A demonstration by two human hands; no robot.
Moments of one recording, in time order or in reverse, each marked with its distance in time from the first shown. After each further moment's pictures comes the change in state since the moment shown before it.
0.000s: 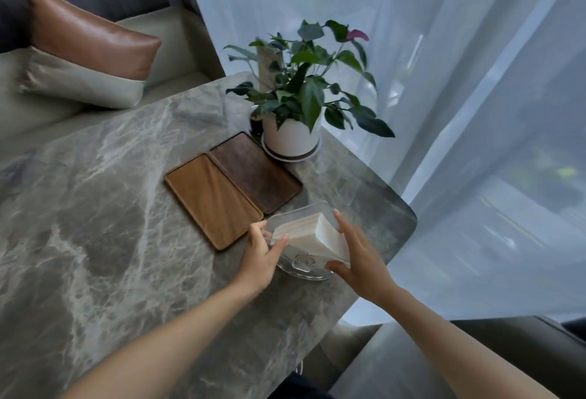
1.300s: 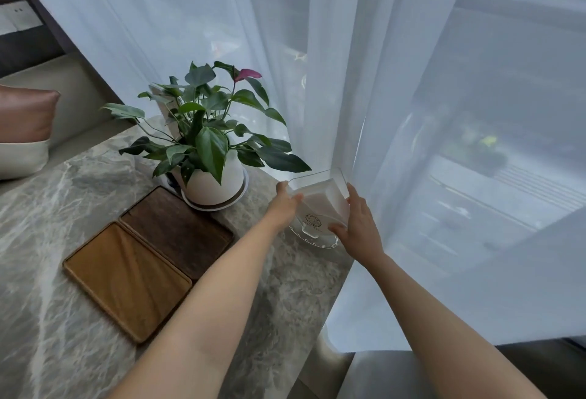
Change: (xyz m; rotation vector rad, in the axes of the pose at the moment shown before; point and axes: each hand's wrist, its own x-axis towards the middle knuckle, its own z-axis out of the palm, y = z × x) left_hand 0.137 0.140 0.131 0.173 -0.391 -0.017; right_hand 0.063 0.098 -0.092 -0.019 0.411 0.348
